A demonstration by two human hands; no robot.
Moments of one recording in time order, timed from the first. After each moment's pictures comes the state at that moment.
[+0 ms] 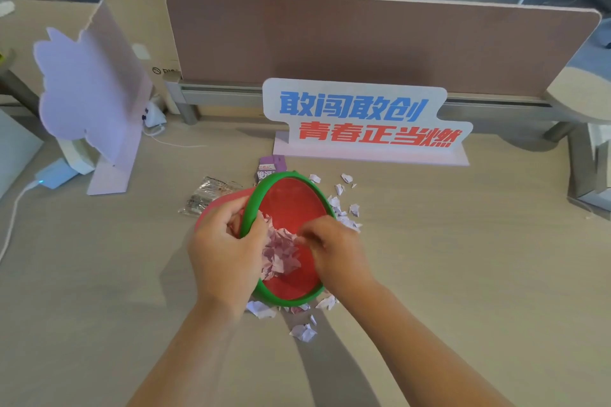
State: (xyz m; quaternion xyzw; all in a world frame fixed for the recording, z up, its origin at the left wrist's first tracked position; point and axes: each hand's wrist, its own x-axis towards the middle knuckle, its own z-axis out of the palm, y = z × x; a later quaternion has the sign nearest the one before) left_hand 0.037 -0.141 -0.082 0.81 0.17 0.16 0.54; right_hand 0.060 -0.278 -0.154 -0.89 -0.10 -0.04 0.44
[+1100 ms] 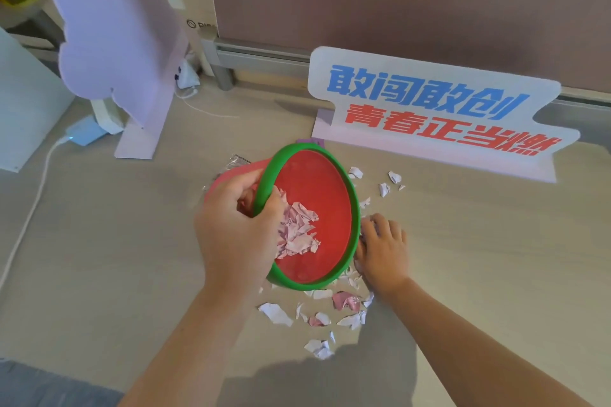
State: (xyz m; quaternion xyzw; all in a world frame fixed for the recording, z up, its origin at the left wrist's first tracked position) left_hand 0.089 -0.125 -0.101 0.81 0.24 0.18 0.50; right_hand 0.124 -0.319 -0.291 -0.99 -0.10 0.01 0.12
